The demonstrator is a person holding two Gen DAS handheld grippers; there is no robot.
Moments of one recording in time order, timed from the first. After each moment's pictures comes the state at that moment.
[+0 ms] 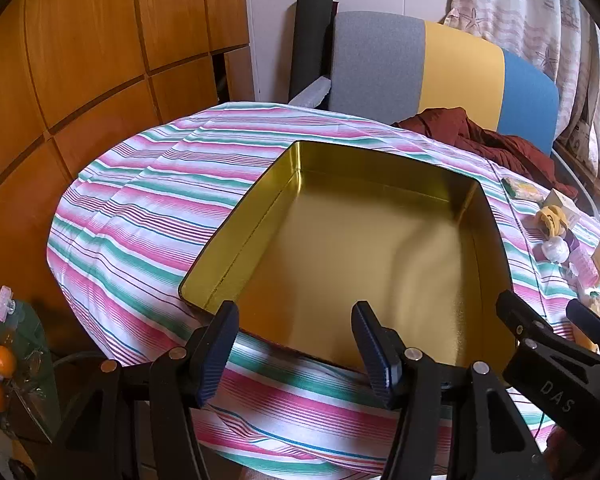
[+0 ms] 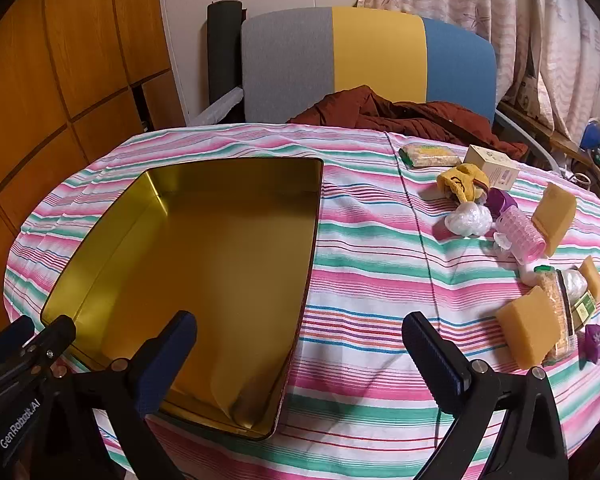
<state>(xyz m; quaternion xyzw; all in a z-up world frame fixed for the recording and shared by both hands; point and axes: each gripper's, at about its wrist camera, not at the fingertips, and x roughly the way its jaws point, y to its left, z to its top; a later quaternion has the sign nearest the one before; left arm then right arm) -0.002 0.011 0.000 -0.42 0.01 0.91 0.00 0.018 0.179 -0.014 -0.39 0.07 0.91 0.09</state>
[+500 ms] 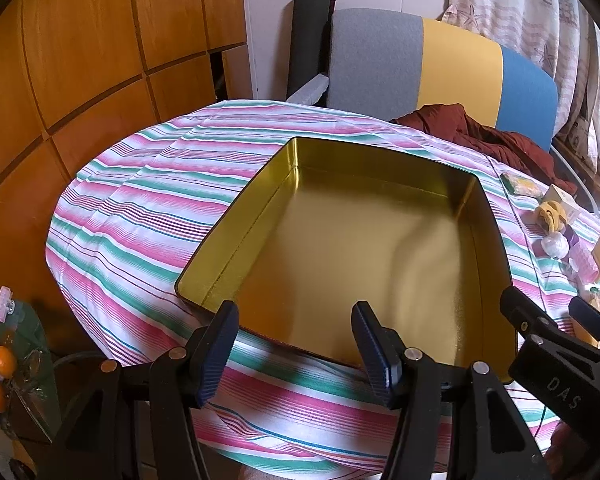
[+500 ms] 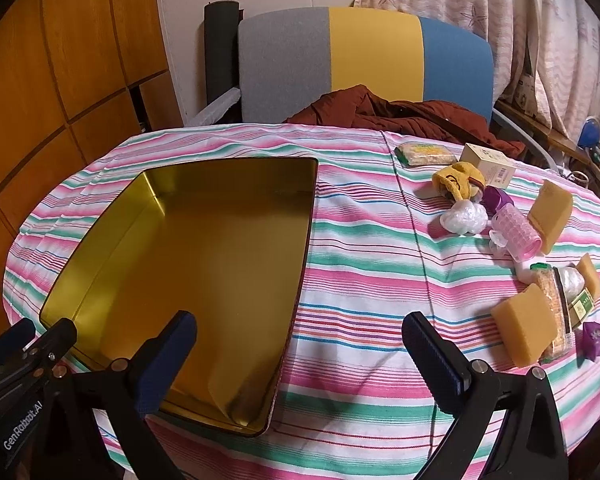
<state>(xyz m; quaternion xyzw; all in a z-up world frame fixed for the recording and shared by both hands) -0.001 0.011 -0.003 -0.42 0.02 0.91 0.01 0.019 0.181 -0.014 -0.40 0.07 0.91 0.09</state>
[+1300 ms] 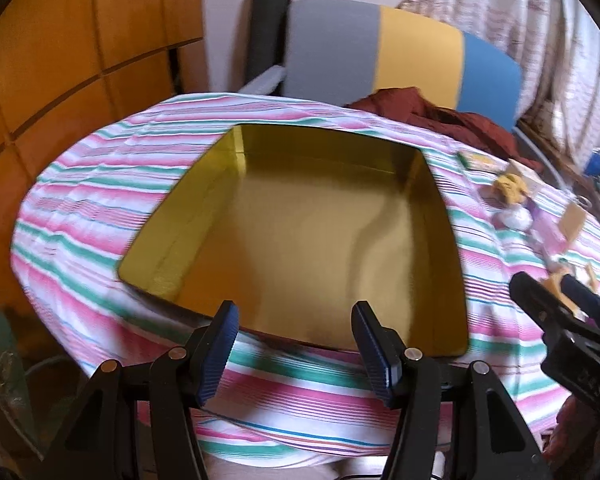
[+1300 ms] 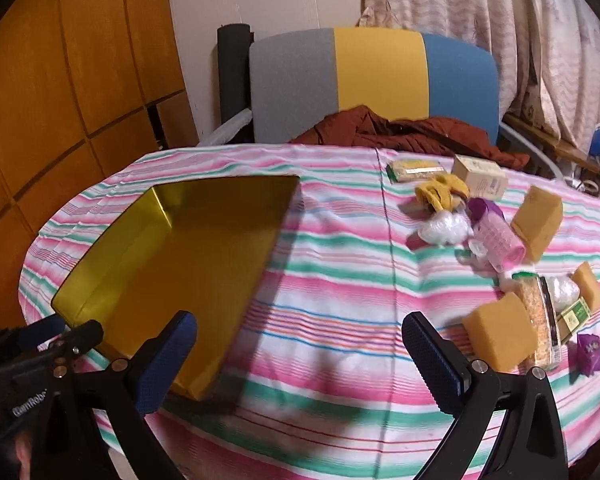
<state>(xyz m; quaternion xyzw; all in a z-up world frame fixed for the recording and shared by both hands) 0.015 0.045 -0.010 -0.43 0.01 0.90 0.09 0.057 0.228 -0.011 -0.36 0.08 0.93 0.06</state>
